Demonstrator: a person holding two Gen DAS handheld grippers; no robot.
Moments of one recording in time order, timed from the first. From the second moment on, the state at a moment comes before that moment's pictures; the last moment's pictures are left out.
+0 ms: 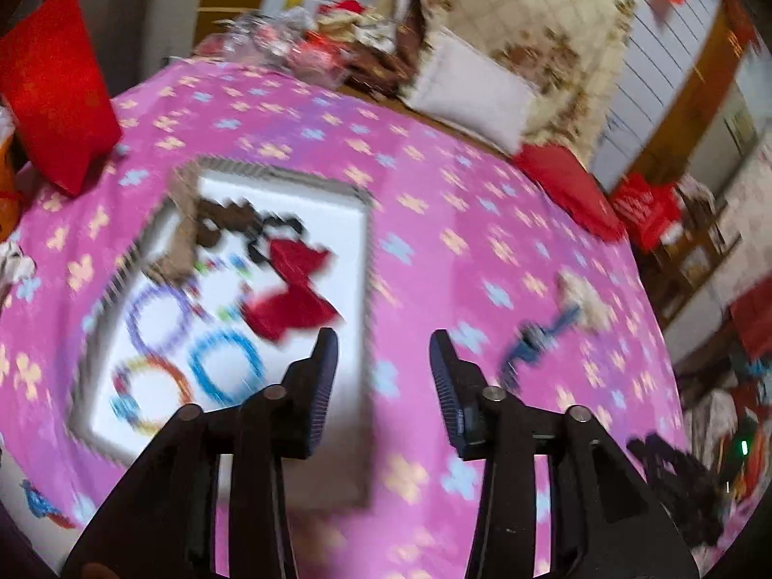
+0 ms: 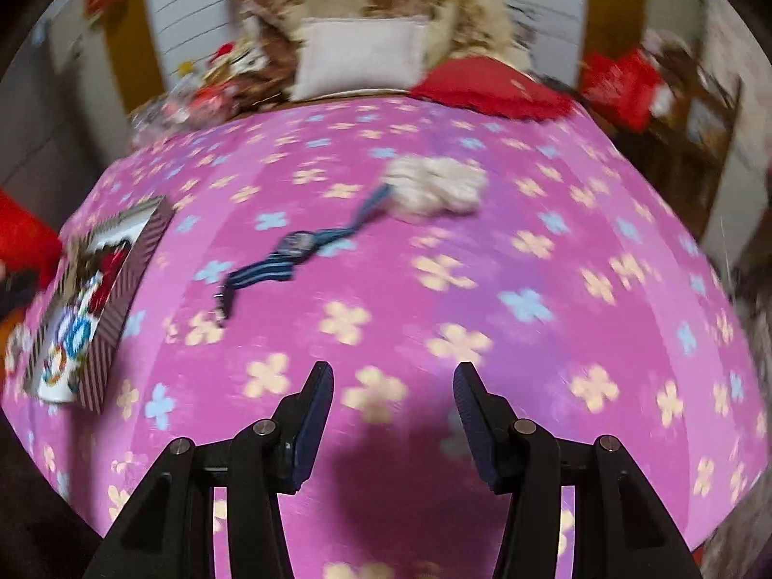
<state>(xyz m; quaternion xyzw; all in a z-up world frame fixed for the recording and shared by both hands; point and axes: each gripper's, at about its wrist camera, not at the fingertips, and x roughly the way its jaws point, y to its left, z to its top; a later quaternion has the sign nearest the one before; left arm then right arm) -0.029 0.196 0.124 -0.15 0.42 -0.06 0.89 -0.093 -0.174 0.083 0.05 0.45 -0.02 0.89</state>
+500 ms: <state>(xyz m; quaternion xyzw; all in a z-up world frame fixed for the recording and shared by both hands) 0.028 0.032 0.079 -0.01 0.49 -0.11 0.86 -0.116 -0.243 0.029 0.13 0.44 0.01 0.89</state>
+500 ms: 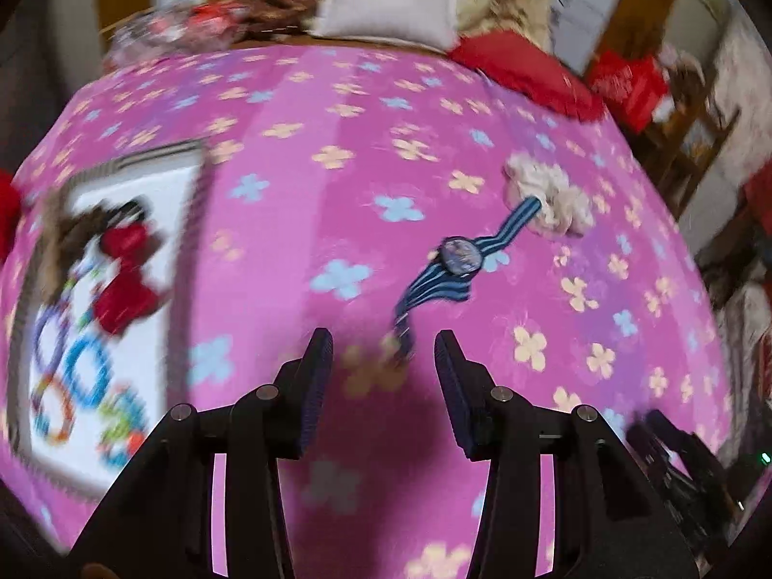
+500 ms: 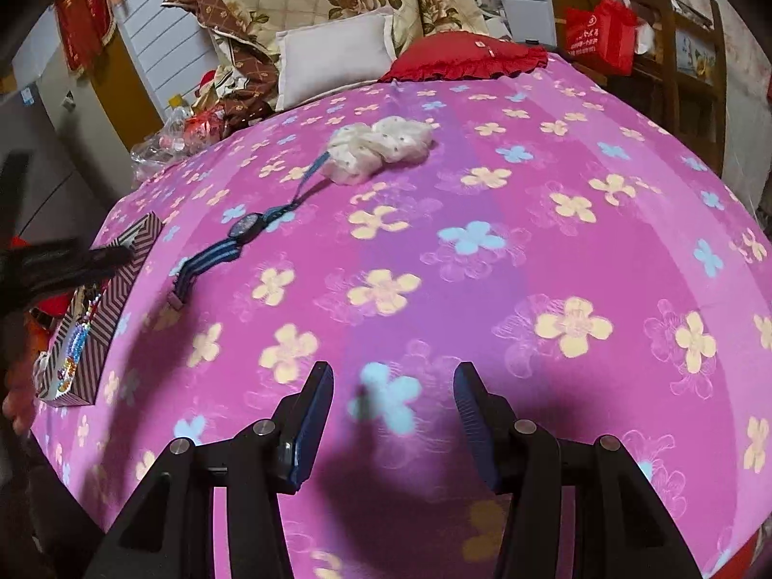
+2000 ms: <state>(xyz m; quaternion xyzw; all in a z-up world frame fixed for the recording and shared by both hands) 0.020 0.051 0.091 -0.01 0.45 -0.17 0.88 0.007 -0.218 0.066 0.02 0.44 -0.01 0.90</state>
